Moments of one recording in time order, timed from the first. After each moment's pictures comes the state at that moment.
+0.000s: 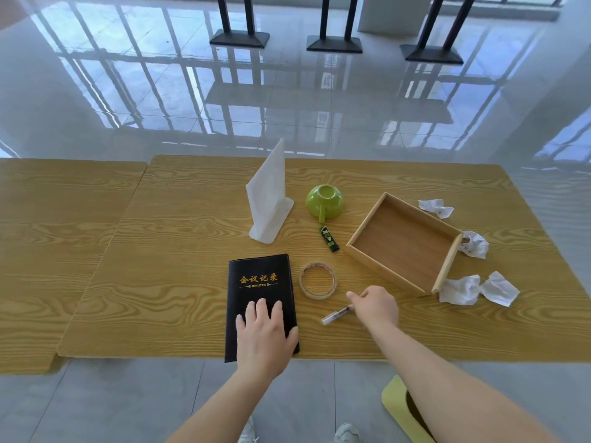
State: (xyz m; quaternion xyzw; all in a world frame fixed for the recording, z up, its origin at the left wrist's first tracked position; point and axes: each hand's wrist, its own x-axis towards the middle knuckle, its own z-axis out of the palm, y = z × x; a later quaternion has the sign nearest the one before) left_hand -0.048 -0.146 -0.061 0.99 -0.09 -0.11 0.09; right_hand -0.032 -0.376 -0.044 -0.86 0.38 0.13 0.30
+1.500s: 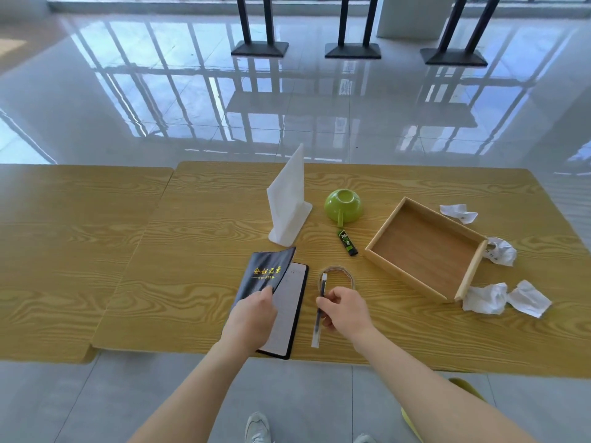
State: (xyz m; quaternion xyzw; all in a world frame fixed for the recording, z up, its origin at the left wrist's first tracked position) left_hand 0.000 -0.099 -0.010 0.97 -0.14 -0.19 0.10; right_hand -0.027 -0.303 -0.032 -0.79 0.25 0.15 0.54
